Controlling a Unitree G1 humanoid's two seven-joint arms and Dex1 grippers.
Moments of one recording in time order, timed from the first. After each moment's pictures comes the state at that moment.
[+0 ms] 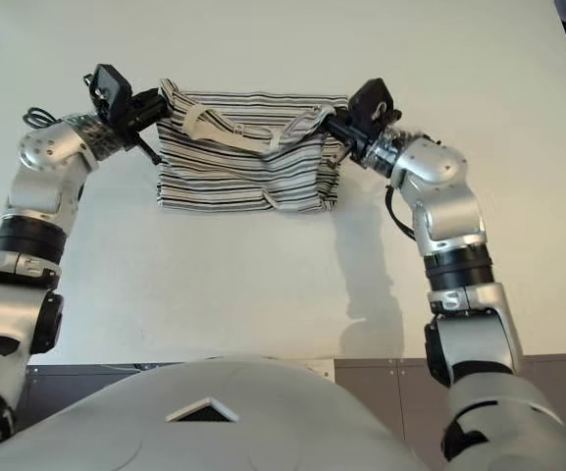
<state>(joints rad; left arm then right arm) -0.53 0.47 -0.23 0.72 -0.23 -0.17 -0.70 -0.40 -0.49 0.21 0.32 0.25 0.13 0.60</state>
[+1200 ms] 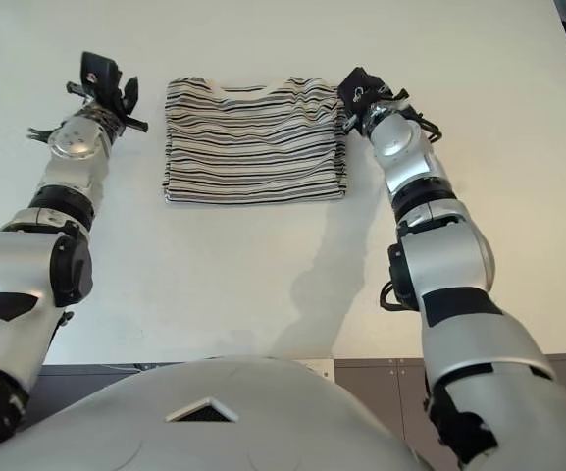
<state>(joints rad) -0.78 0.32 0.07 1.28 0.01 -0.30 -0.20 -0.85 -0.33 0.27 1.28 -0.33 -0.27 0.13</state>
